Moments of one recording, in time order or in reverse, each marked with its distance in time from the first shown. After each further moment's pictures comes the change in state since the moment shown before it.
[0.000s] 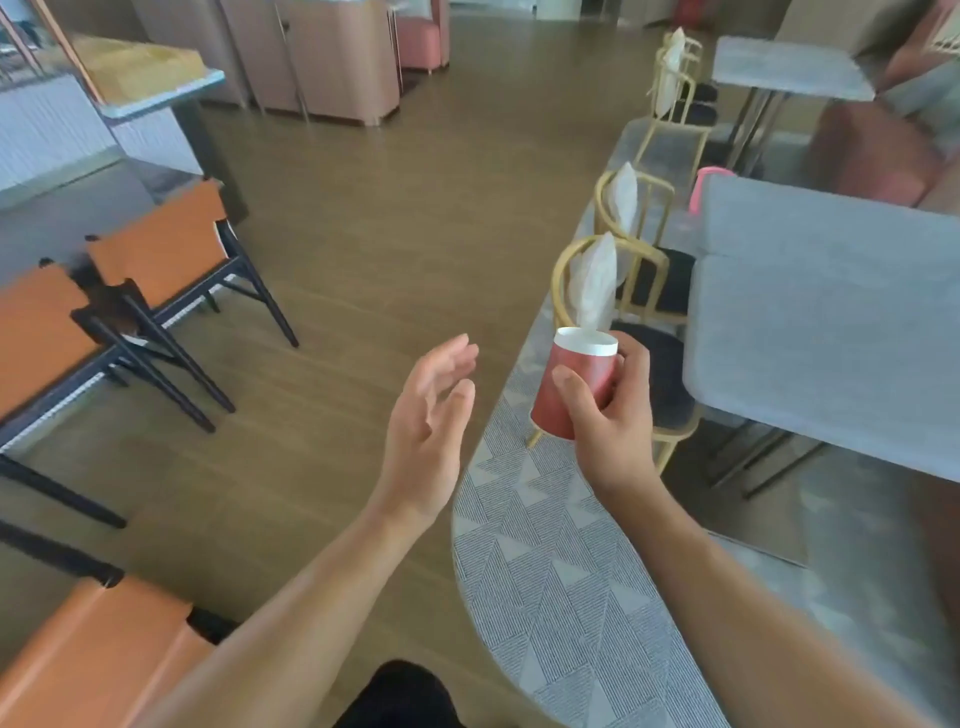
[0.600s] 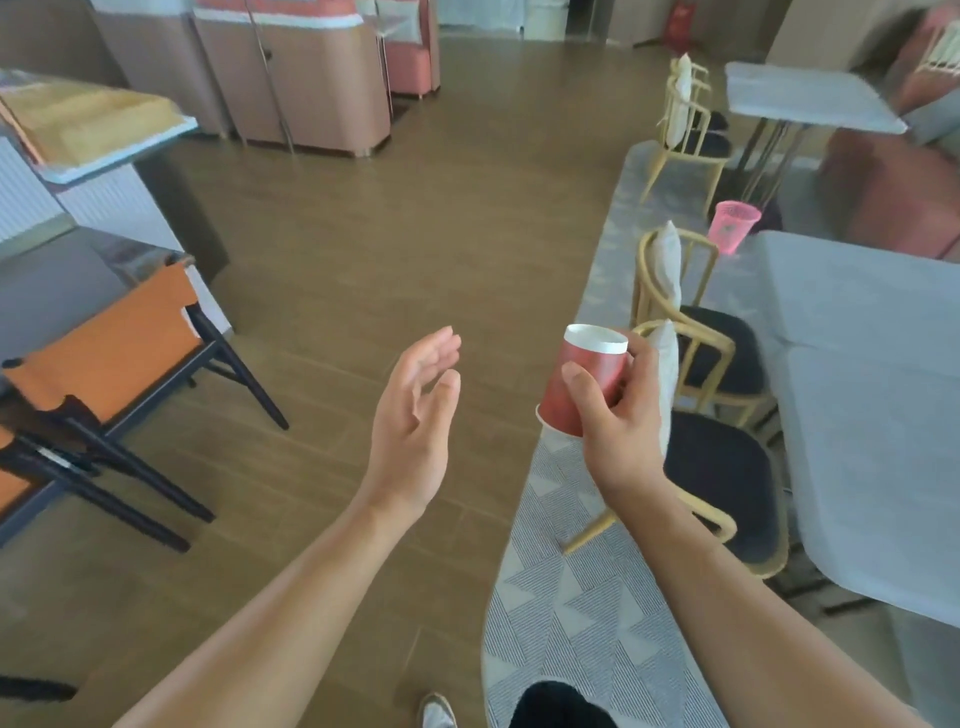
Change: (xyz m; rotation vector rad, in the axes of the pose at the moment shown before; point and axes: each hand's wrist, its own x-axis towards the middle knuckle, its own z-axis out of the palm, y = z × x) left_hand 0.384 -0.113 -0.100 0.012 0.007 0.019; right_hand 0.336 0.051 0.209 0.020 0.069 -0.003
